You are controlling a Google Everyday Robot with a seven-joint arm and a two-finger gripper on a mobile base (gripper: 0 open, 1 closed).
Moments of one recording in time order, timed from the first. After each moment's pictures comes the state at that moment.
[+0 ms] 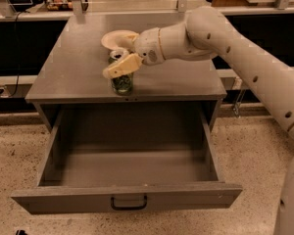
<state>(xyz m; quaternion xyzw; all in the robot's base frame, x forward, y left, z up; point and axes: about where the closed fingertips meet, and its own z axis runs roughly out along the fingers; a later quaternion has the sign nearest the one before) 0.662 0.085 0.910 -0.55 0.59 0.36 0.47</state>
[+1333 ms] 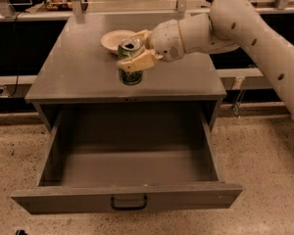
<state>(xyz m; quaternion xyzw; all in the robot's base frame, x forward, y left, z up) 0.617 0.048 0.940 -0.61 0.53 0.35 0.47</state>
